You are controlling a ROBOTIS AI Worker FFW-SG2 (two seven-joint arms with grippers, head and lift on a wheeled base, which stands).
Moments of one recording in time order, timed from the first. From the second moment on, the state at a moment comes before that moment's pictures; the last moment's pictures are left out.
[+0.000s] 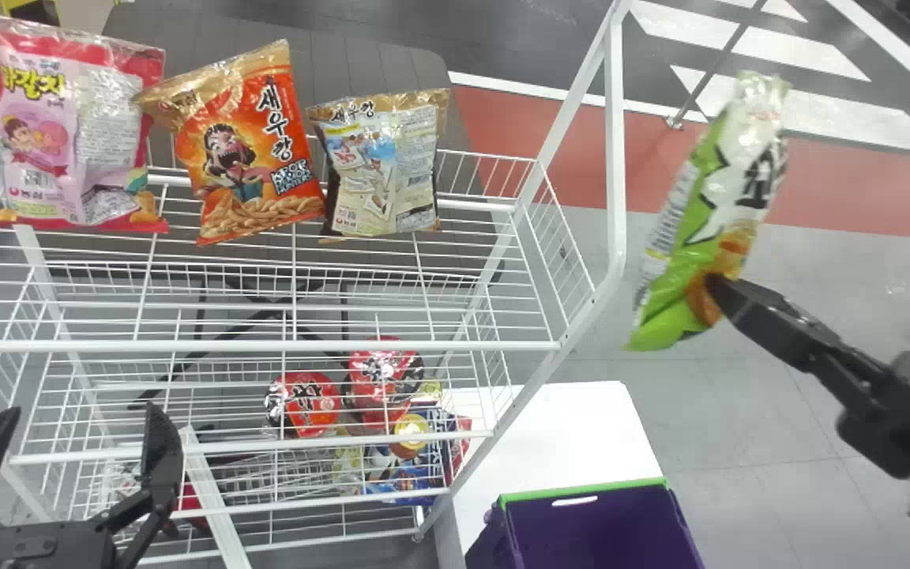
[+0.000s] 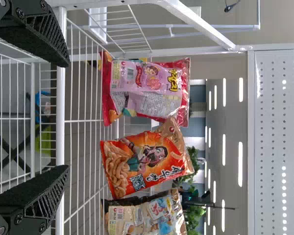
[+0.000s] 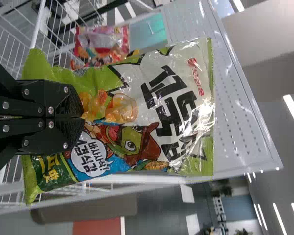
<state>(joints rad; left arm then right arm) 0.60 0.24 -0.38 -1.86 -0.01 -0.25 0.44 0.42 0.00 -0.95 -2.58 -0.42 1.02 1.09</state>
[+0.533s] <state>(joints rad) 0.60 0.24 -0.38 -1.86 -0.02 -0.25 0.44 0.46 0.00 -0.53 -2.55 -0.25 0.78 0.87</state>
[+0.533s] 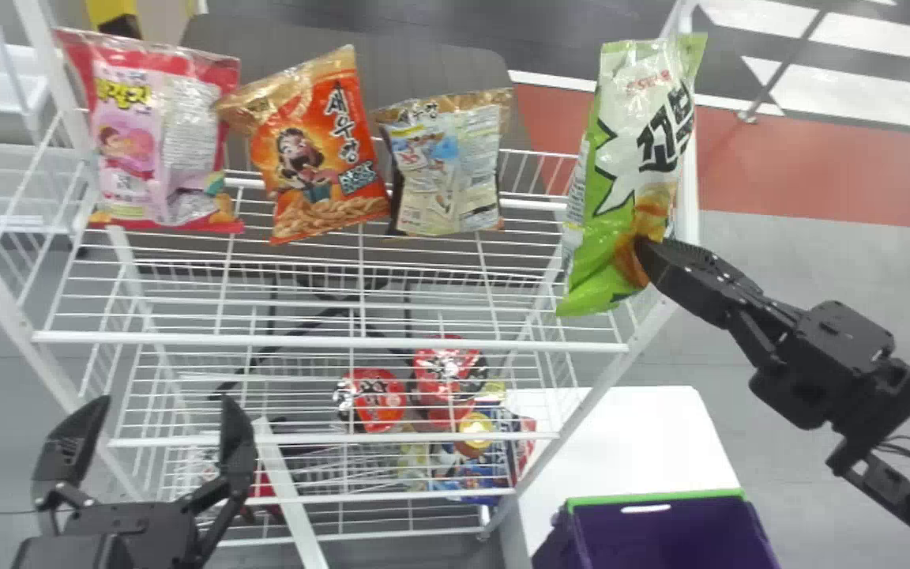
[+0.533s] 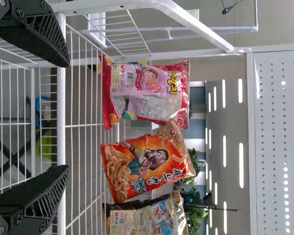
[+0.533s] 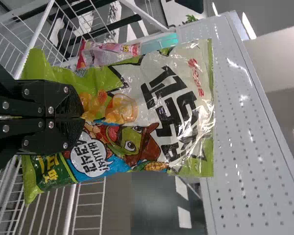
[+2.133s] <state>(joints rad) 0.61 0.24 -0.37 -1.81 -0.02 -0.30 0.45 0.09 0.00 -0.21 -1.59 -0.08 -0.07 0.44</state>
